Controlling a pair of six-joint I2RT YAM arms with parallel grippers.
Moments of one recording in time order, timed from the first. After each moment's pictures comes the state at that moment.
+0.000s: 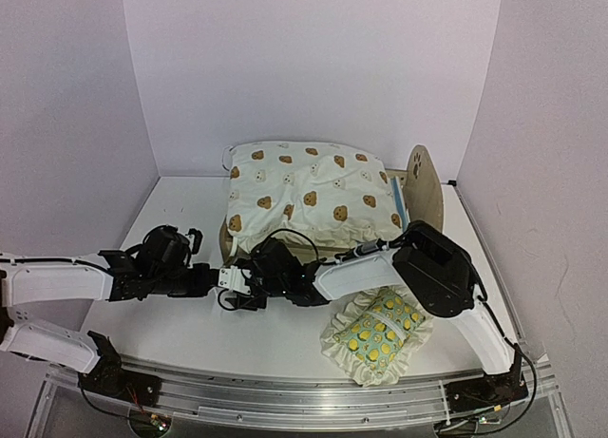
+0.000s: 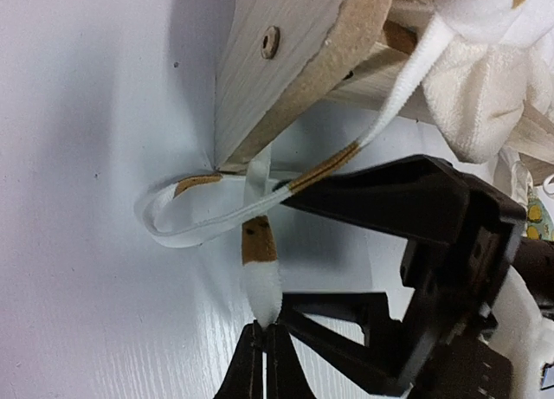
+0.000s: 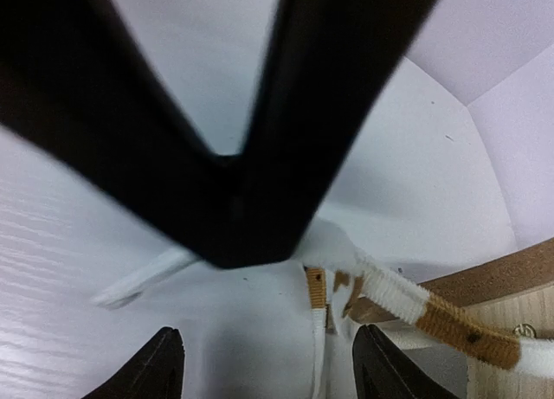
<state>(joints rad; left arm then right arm) -0.73 1.16 0.53 -0.18 -0.05 -0.65 1.10 2.40 1.64 0.23 -0.07 -0.66</state>
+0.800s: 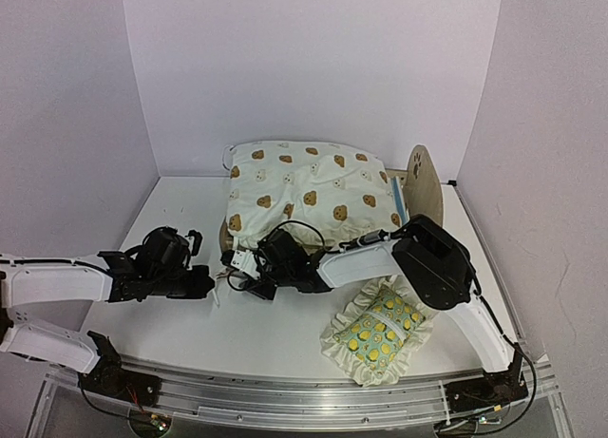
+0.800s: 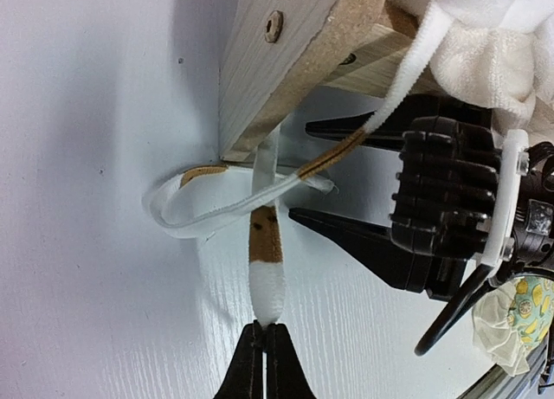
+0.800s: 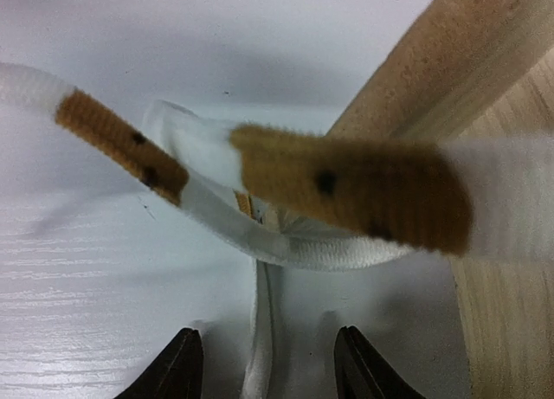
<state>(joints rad) -0.73 1.15 0.53 -0.18 -0.05 -0.63 1.02 2.43 1.68 0.12 -0.04 -0.44</state>
